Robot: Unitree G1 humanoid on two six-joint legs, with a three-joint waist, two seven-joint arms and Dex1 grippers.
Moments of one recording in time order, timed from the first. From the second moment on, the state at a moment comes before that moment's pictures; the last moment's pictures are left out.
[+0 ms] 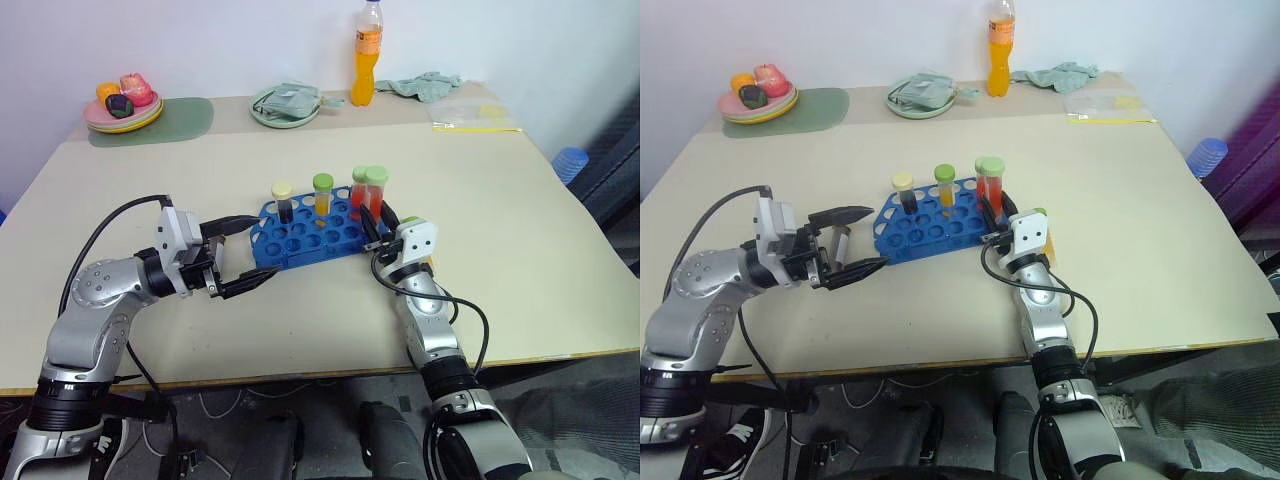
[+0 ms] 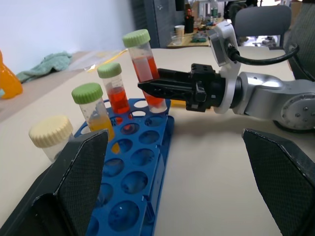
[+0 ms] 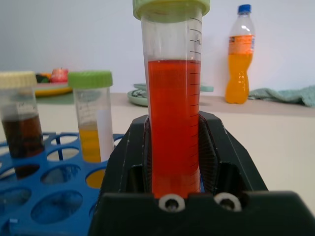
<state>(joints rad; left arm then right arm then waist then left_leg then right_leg) -0.27 0.67 0.11 -0.21 -0.55 0.19 -1.04 -0.44 -0.01 -0.01 0.46 0.10 -0.44 0.24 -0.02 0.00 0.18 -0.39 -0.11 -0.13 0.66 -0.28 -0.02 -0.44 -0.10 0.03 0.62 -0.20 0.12</state>
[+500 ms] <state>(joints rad) -0.27 0.68 0.13 -0.21 -0.55 0.21 -1.04 -0.45 0.01 -0.02 0.52 0.12 -0.51 0.23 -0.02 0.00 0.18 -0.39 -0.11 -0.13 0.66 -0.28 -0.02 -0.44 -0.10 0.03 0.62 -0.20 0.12</state>
